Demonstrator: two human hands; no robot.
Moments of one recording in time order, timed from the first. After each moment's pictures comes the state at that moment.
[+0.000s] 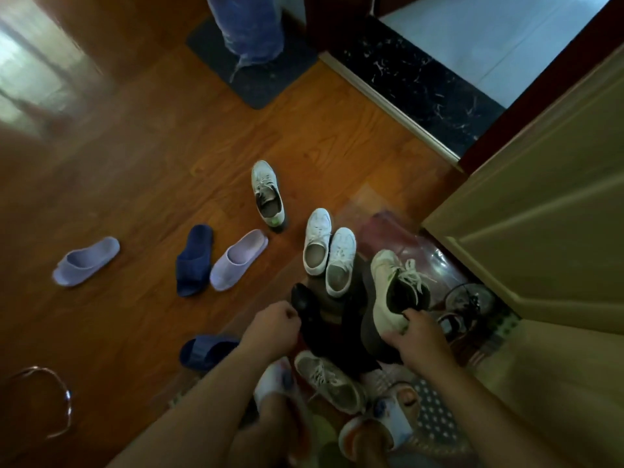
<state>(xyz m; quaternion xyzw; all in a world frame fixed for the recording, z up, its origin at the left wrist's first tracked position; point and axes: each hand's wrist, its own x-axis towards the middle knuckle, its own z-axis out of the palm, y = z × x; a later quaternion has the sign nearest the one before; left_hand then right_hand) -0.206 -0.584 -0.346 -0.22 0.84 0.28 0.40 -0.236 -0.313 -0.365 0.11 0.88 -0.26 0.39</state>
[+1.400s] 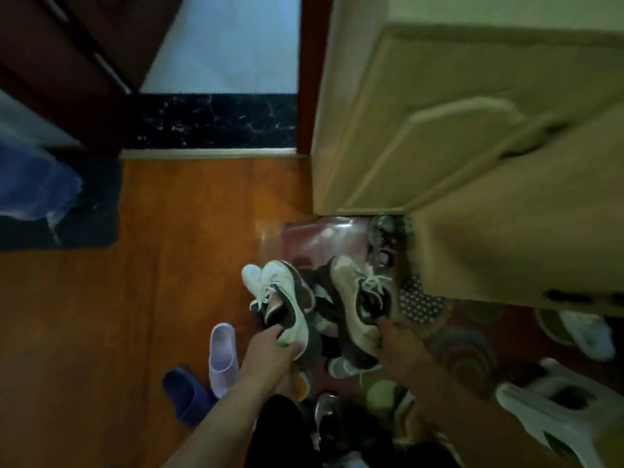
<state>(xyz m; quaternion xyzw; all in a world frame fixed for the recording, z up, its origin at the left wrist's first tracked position) -0.361 -0.629 -0.247 0.02 0.83 0.22 0.51 -0.213 -0.412 -0.243 0.34 0.80 -0.26 0.42</state>
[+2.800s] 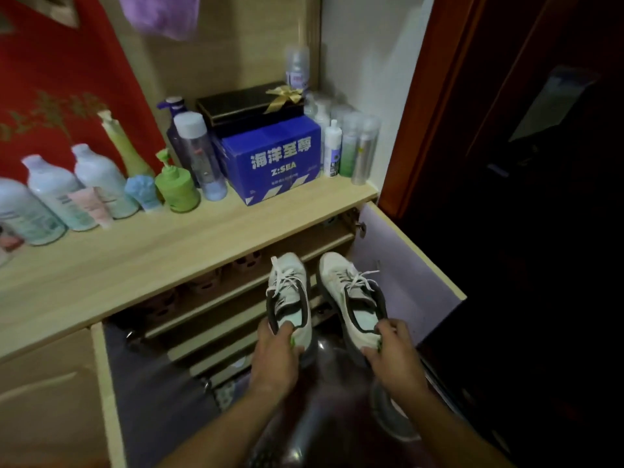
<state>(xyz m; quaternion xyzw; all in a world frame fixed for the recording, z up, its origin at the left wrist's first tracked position) 0.022 0.108 -0.011 0.47 0.83 0.20 0.21 0.232 0.198 -0.030 0.61 0.73 -0.28 -0.12</state>
